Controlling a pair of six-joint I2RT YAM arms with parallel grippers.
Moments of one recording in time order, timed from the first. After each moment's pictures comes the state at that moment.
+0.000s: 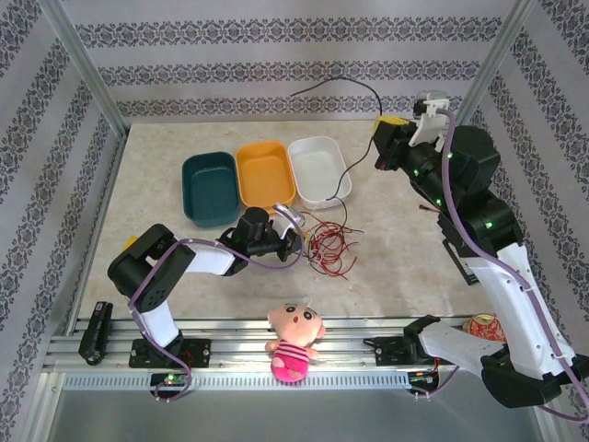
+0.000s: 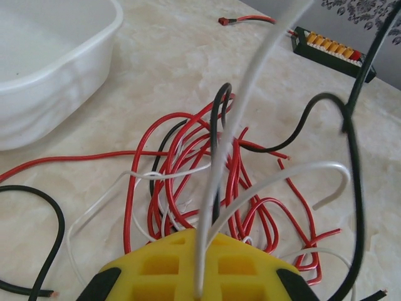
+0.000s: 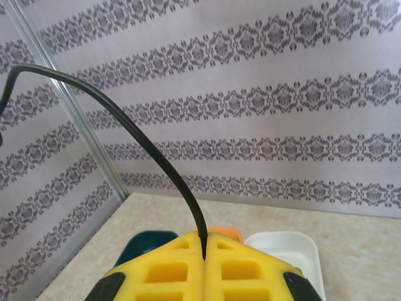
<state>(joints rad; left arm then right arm) -0.64 1.75 0.68 0.62 0.43 -0.11 0.43 1.07 1.53 -0.50 -0.04 0.29</state>
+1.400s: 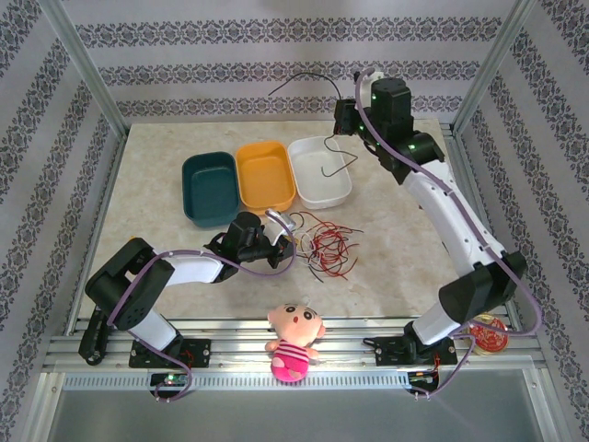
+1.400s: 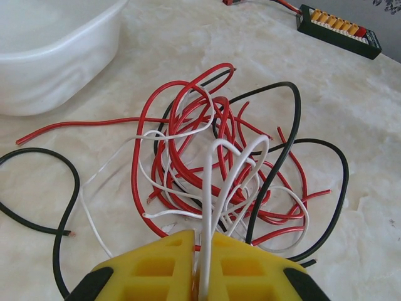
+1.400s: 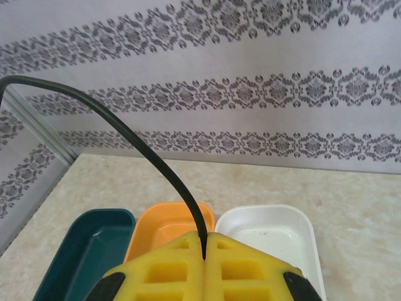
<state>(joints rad) -0.64 1.59 0.59 0.50 0.40 -0.06 0.37 1.59 1.72 -0.46 -0.05 0.31</state>
